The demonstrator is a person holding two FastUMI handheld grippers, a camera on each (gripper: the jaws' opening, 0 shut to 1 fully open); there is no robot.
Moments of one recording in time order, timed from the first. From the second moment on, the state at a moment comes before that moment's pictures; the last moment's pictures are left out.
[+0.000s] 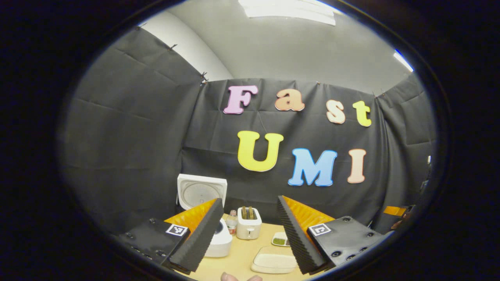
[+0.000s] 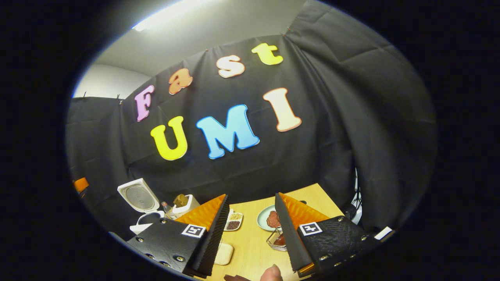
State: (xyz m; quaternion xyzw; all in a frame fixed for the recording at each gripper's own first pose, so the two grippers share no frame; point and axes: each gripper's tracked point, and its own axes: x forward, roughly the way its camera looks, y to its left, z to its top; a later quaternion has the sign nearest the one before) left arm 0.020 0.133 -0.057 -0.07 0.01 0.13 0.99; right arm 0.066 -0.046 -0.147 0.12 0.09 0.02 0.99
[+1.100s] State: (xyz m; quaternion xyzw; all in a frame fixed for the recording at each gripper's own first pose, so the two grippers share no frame) left arm 0.349 0.429 -0.134 0.00 0.08 0.19 0.98; right arm 0.051 0.211 -0.088 0.02 0.09 0.03 1.00
